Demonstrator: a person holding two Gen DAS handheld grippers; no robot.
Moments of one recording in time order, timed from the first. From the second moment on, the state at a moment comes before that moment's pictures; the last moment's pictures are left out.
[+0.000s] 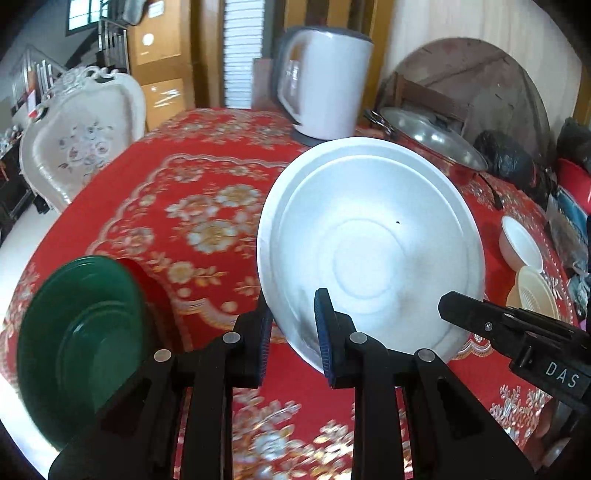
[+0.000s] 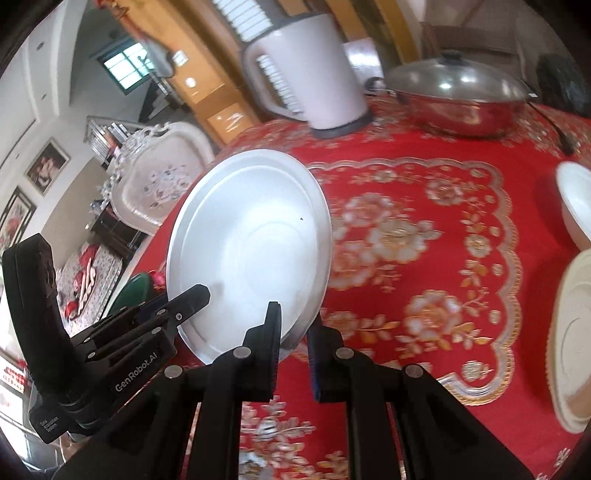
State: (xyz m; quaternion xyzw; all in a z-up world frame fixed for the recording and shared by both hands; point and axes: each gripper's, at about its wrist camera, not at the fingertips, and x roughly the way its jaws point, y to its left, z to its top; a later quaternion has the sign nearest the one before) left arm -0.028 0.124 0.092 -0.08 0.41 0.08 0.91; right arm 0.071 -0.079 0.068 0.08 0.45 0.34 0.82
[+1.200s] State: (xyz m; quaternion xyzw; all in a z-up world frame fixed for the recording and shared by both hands) left arm -0.146 0.266 0.106 -0.15 0.36 0.20 0.90; right arm 0.001 0.092 0.087 -0.03 0.44 0.46 0.78
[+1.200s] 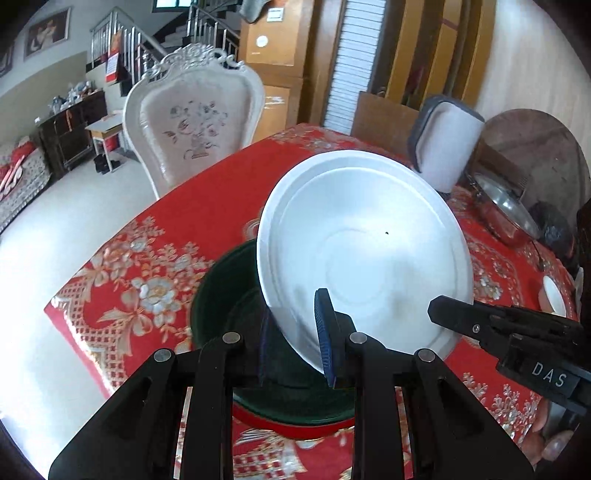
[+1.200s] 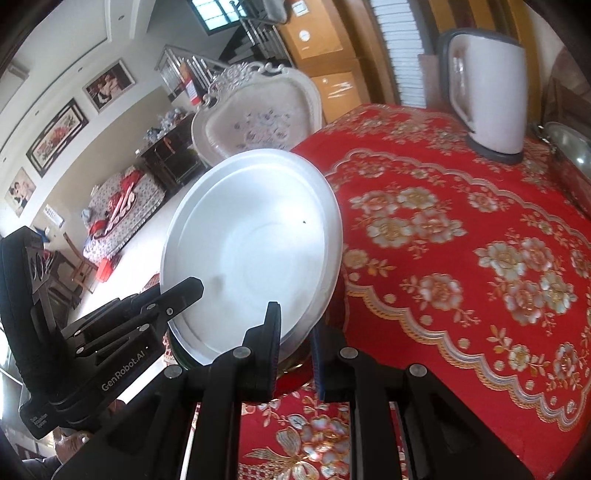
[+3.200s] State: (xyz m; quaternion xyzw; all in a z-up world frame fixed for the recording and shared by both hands) left arm -0.154 0.269 0.102 -0.10 0.34 0.25 0.90; right arm -0.015 0.091 0.084 -0.03 0.46 0.43 0.78
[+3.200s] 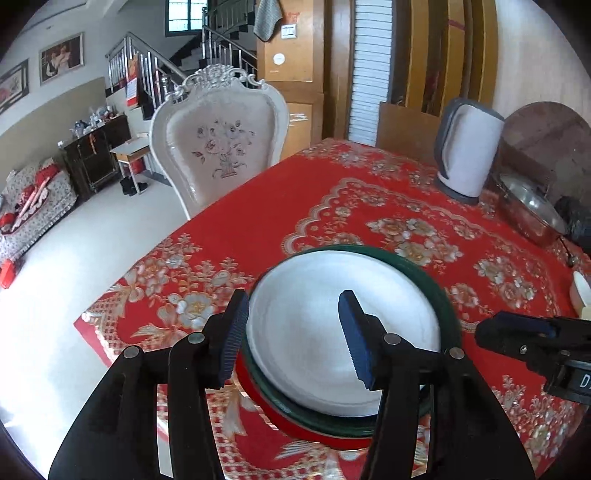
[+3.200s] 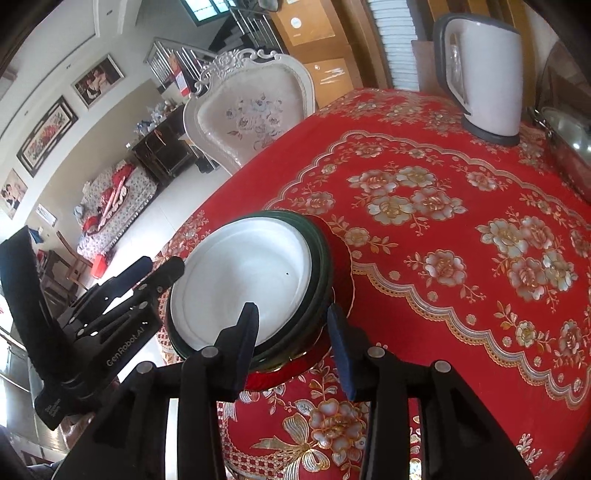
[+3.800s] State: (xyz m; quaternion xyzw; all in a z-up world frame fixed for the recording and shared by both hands) left arm -0.103 0.183 0.106 -0.07 0.34 0.16 0.92; right arm 0.005 0.005 0.080 0.03 0.47 0.37 0.80
